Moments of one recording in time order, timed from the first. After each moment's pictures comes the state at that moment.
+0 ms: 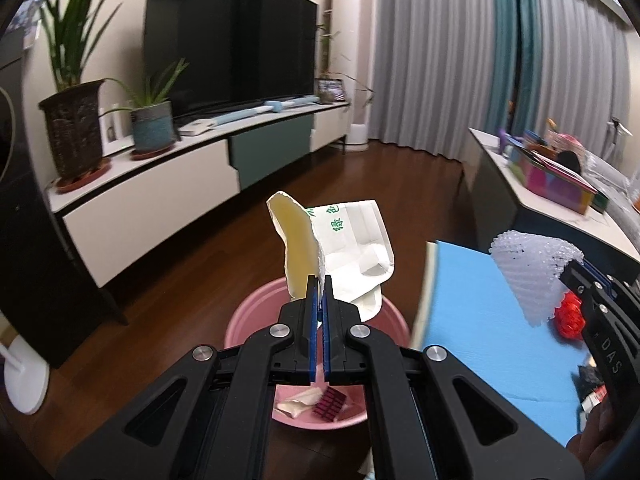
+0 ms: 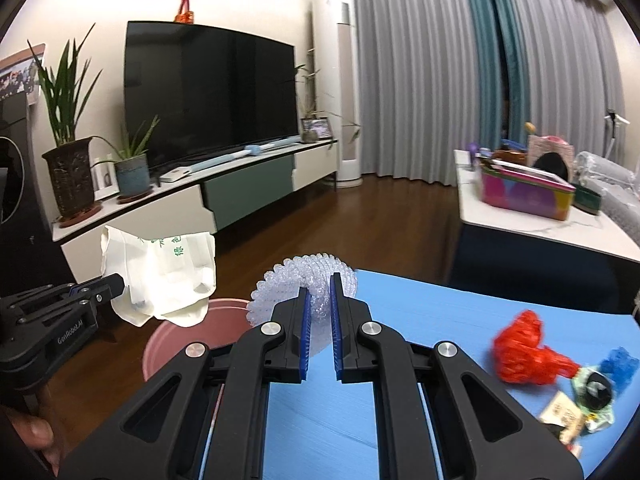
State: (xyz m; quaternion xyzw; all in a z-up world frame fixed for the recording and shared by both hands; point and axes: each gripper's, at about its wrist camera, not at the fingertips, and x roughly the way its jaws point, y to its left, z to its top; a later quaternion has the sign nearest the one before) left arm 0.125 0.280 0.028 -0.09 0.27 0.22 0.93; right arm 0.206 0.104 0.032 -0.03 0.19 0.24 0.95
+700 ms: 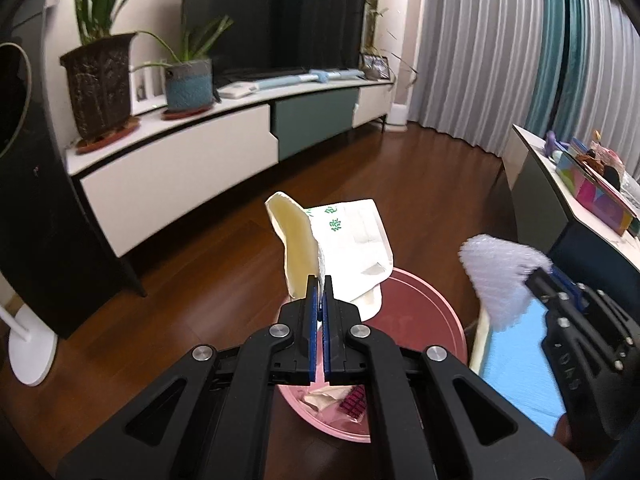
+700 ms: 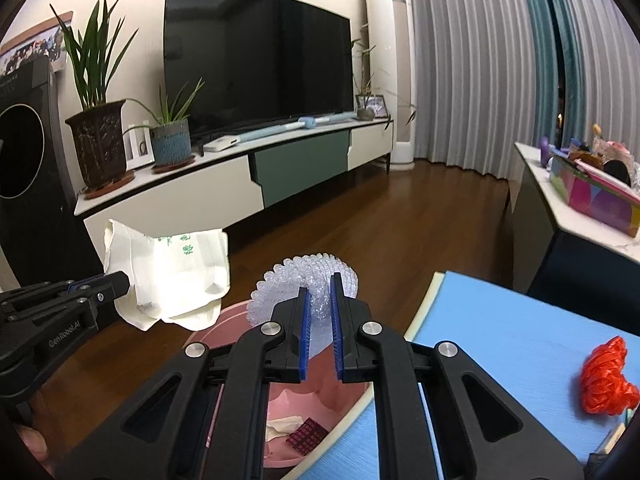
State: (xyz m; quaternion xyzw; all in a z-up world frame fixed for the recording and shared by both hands) left arm 0.139 0.345 0.005 -0.14 0.32 0.26 0.90; right arm 0.240 0.205 0.001 -0.06 0.23 0.32 0.92
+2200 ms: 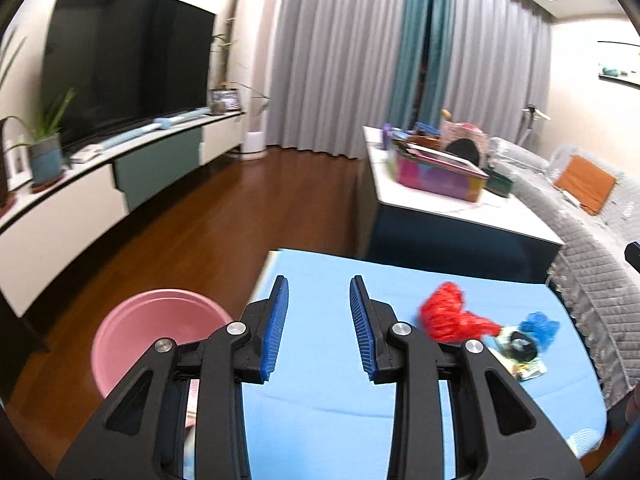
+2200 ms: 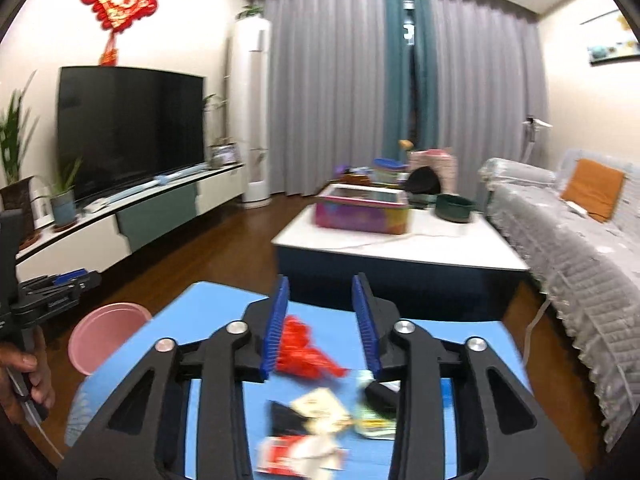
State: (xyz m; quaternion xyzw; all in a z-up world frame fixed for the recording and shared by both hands) left arm 0.176 0.128 0.052 -0.08 0.25 0.04 0.96; right arm 0.171 -0.174 0.101 -0.02 0.16 0.09 0.98
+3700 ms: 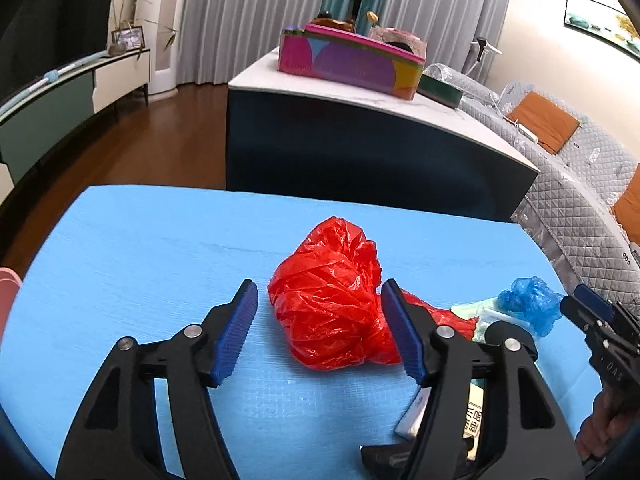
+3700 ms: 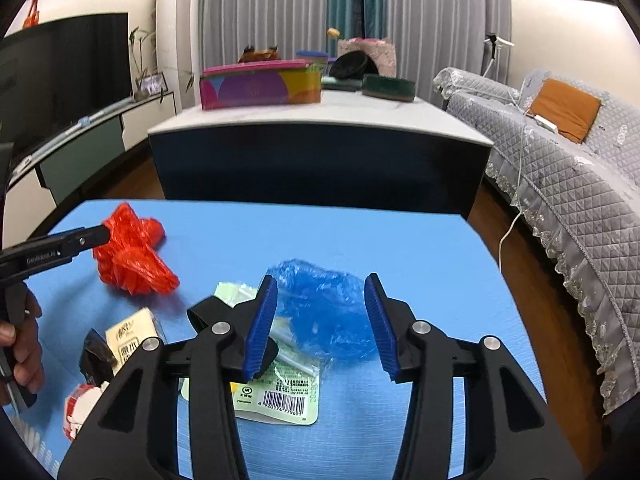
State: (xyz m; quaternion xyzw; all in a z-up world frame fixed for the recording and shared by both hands) left arm 0.320 -0.012 -0.064 -0.08 0.36 -0.08 0.93; right arm 0.284 -0.272 -0.051 -0.01 0.31 0.02 0.95
